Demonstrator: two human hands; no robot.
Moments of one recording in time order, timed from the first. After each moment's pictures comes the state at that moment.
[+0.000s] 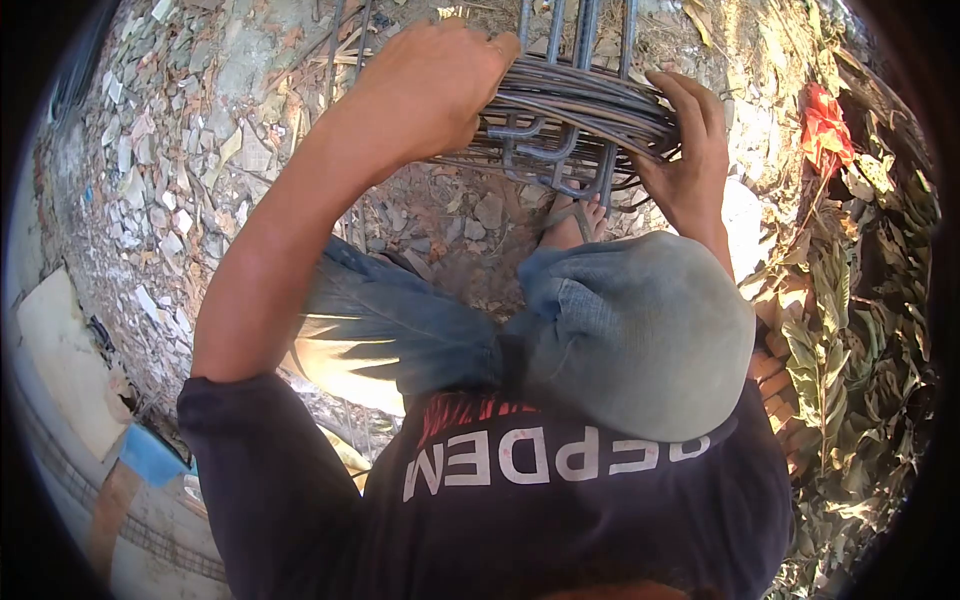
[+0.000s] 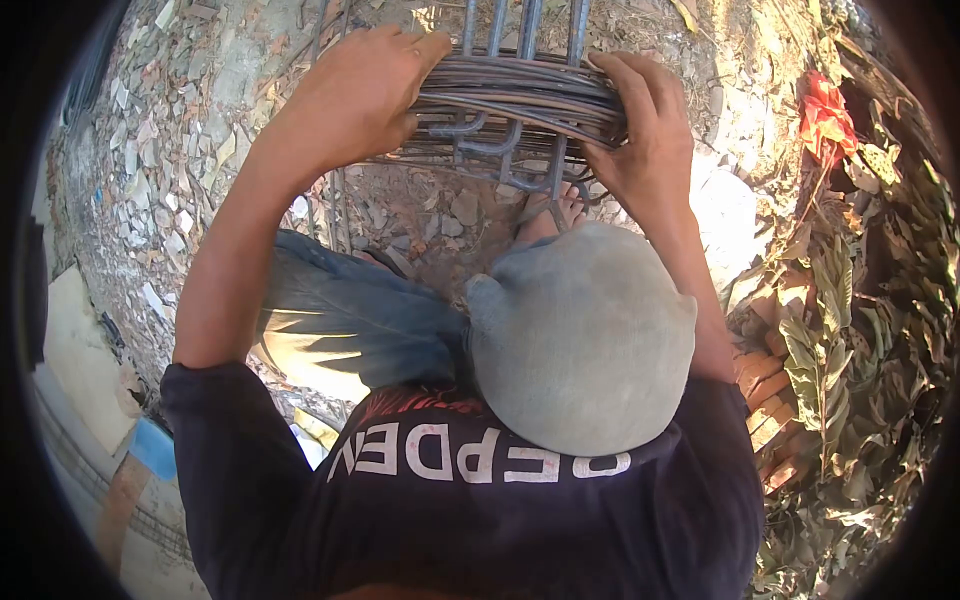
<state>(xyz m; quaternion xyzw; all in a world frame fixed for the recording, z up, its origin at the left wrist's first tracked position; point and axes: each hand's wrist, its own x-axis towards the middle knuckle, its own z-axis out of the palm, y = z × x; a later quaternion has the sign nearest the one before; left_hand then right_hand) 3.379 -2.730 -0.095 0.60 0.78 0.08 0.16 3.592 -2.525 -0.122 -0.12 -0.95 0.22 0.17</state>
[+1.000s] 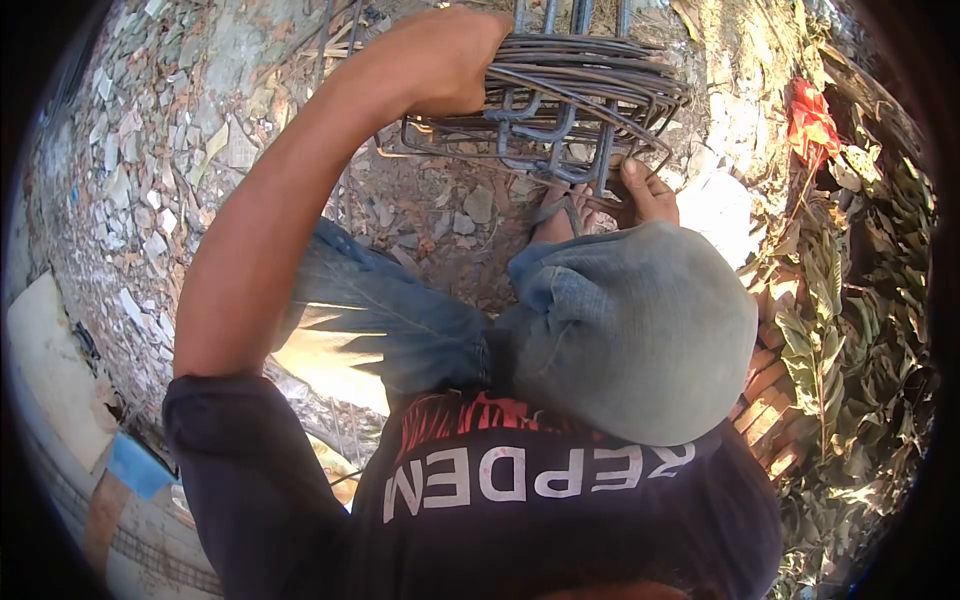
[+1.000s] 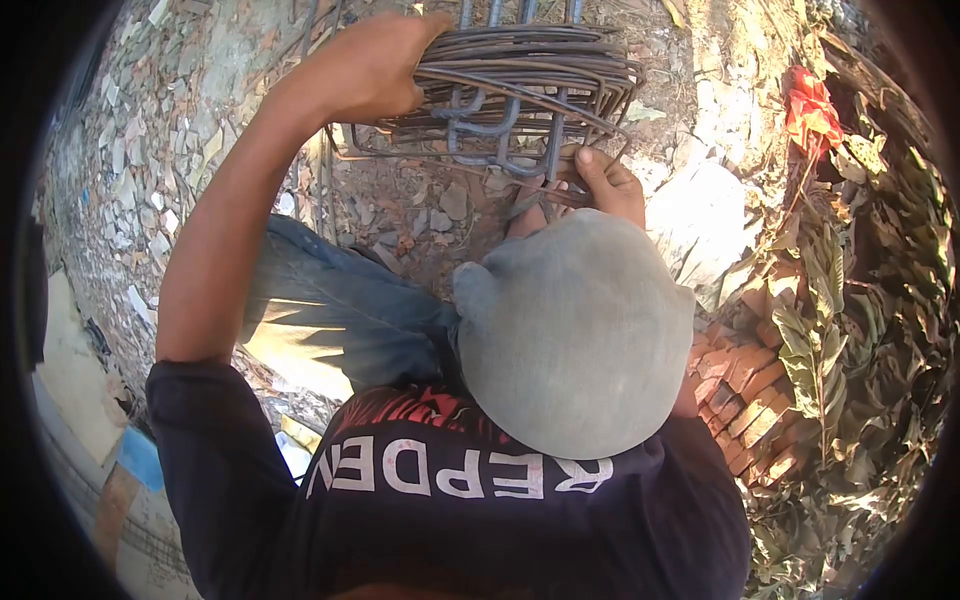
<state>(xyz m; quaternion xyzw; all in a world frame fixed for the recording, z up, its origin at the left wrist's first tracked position) 3.376 -2.720 -0.107 0.55 0.79 0.13 0.24 3.665 -2.578 -0.175 -0.47 -0.44 0.76 0.06</state>
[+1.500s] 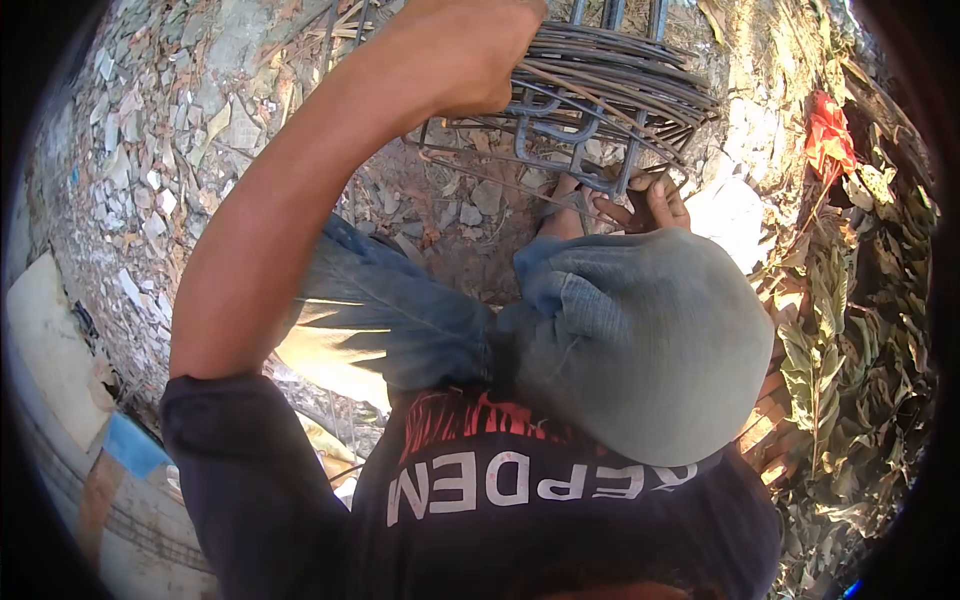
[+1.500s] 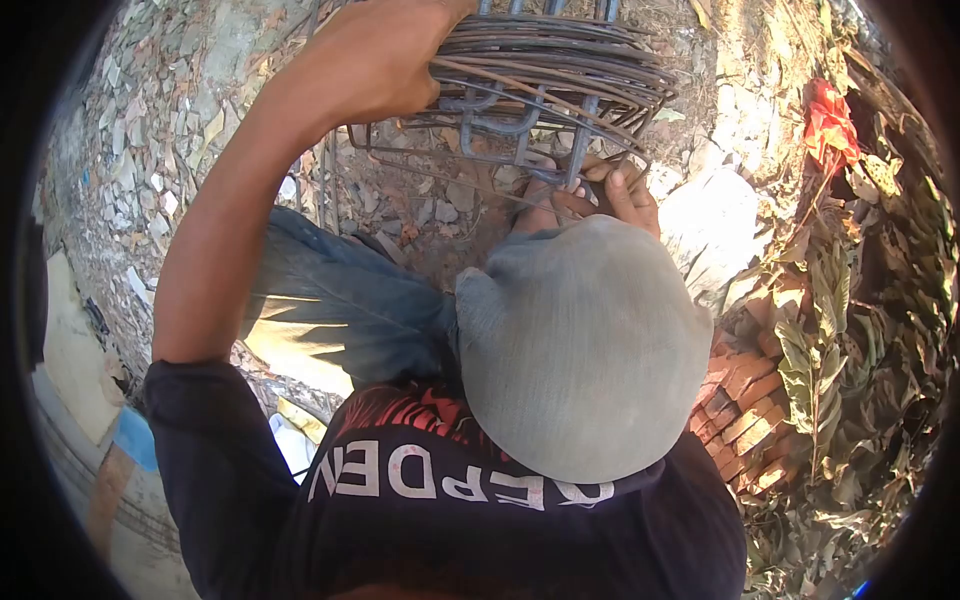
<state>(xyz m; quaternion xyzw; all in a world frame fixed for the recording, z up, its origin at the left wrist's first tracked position) 3.380 -2.708 -0.057 0.50 0.81 0.09 0.31 3.675 -2.590 -0.179 -0.42 -0.38 0.82 0.13</state>
